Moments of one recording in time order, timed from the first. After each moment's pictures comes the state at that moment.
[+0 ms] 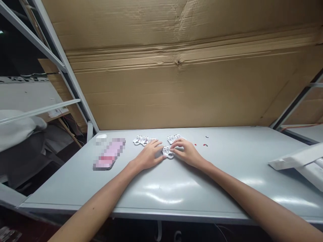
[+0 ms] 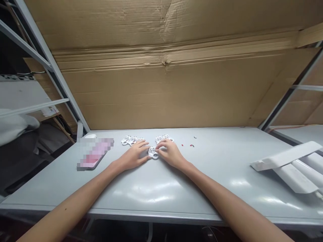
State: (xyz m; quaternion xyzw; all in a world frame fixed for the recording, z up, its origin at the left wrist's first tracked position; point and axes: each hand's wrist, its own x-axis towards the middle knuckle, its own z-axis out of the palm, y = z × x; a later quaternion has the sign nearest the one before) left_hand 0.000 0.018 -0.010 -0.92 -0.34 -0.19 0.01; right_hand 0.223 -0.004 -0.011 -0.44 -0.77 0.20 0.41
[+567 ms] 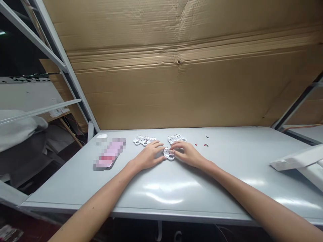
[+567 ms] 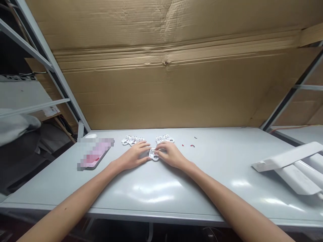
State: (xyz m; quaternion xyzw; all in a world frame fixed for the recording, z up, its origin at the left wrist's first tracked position) left_hand -0.002 0.018 -0.005 -0.94 -0.30 -0.18 -0.01; right_hand 0.225 -0.007 -0.002 -0.42 -0.81 0.21 0.35
